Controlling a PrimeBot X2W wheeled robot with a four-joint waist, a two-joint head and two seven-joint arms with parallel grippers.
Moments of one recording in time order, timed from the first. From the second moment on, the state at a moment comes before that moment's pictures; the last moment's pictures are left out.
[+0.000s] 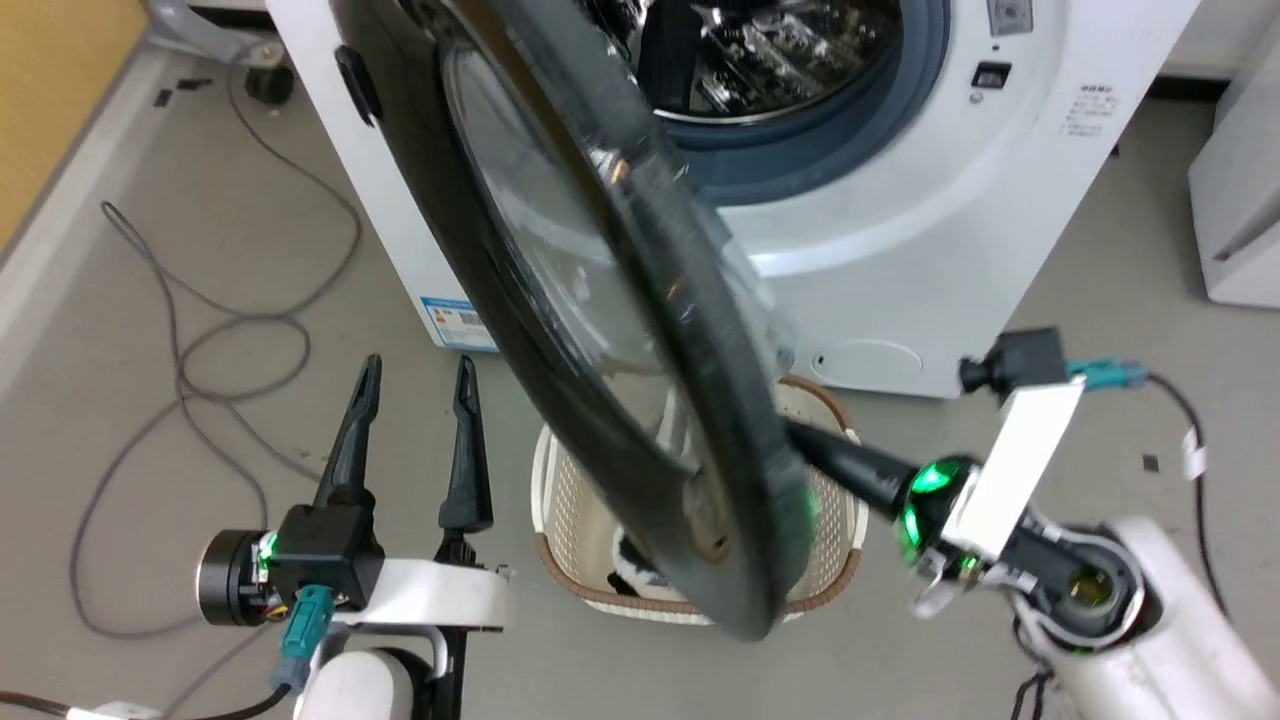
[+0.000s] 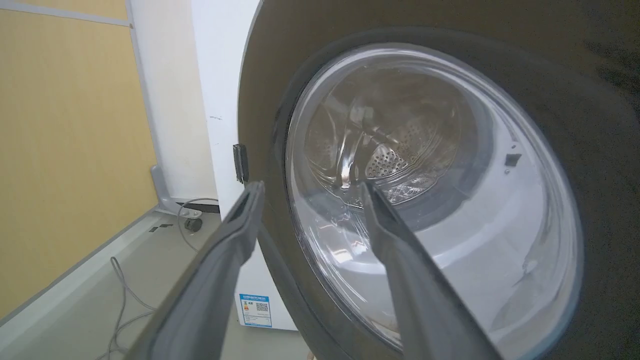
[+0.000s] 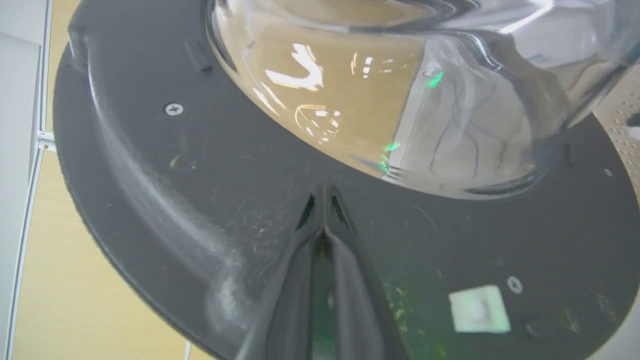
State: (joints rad) left arm -0.15 0.05 -0.14 -0.01 -0.10 0.12 -0.26; right arm -0.42 -0.22 0.34 0.16 1.59 0.12 0.61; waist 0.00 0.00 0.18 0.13
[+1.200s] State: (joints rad) left arm -0.03 0.05 -0.09 0.03 -0.09 0.09 -0.26; right arm -0.19 -0.14 0.34 0.02 1.47 0.12 0.37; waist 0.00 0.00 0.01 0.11
